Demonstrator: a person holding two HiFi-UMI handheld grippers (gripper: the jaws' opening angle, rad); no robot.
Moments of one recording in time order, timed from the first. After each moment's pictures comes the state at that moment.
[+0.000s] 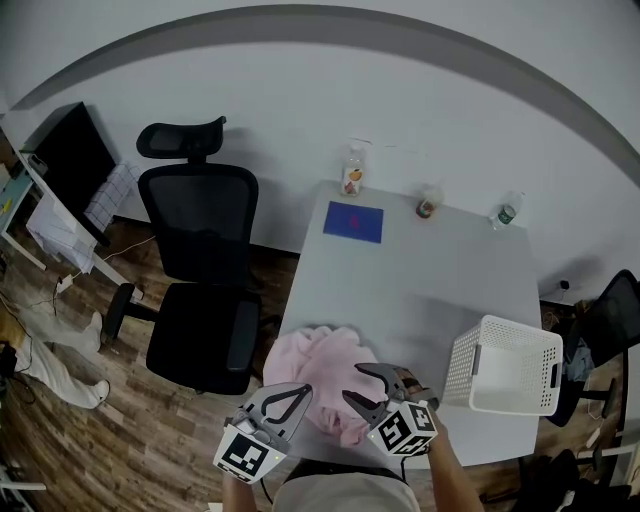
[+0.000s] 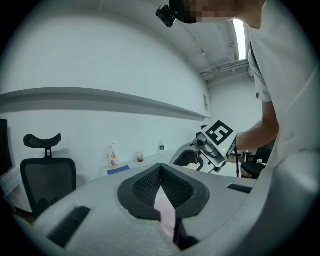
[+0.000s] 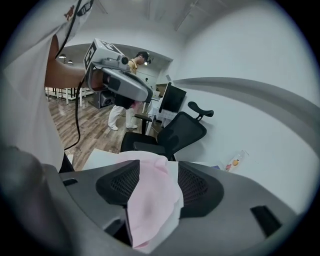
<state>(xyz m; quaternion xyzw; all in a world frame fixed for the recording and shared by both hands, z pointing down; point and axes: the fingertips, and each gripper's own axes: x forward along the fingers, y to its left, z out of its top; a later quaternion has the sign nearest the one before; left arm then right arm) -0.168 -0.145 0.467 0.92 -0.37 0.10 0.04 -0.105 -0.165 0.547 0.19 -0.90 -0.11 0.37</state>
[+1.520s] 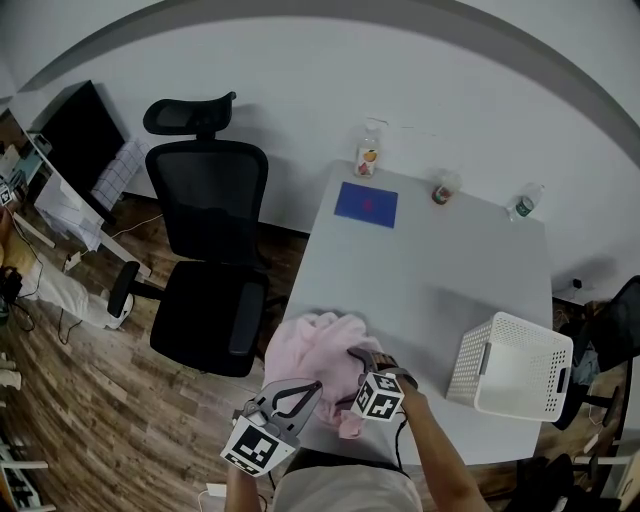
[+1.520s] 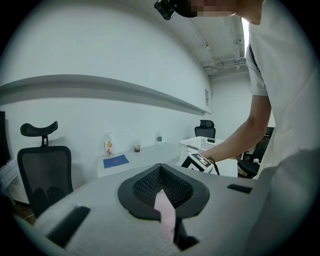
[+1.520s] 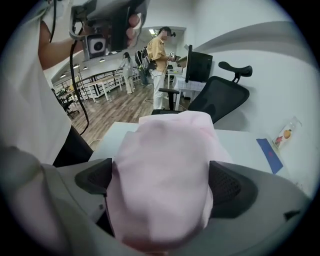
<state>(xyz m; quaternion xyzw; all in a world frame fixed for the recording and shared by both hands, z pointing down) -0.149 -0.142 0.506 0.93 -0.35 0.14 0.06 -0.113 -0.152 0.711 0.02 -0.87 -0.01 0.49</state>
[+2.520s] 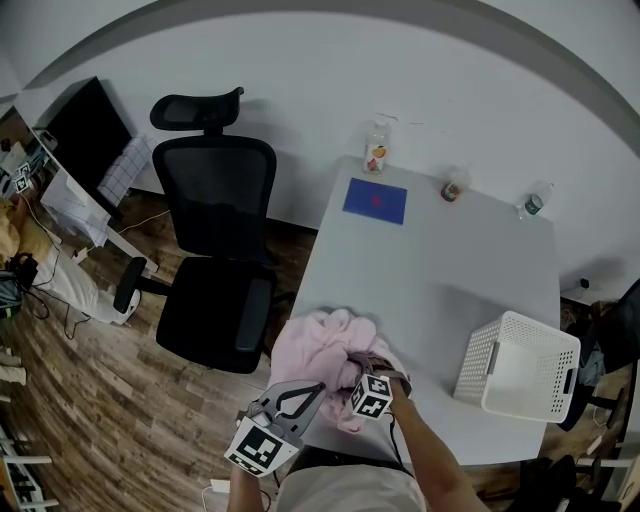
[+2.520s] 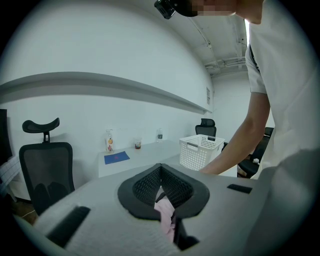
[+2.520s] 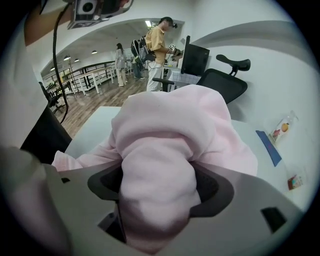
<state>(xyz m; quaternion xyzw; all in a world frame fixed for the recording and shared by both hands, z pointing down) -0.155 -0.136 0.515 0.92 -0.35 0.14 0.07 -0.119 -0.158 0.780 0.07 -0.86 -0.02 0.51</state>
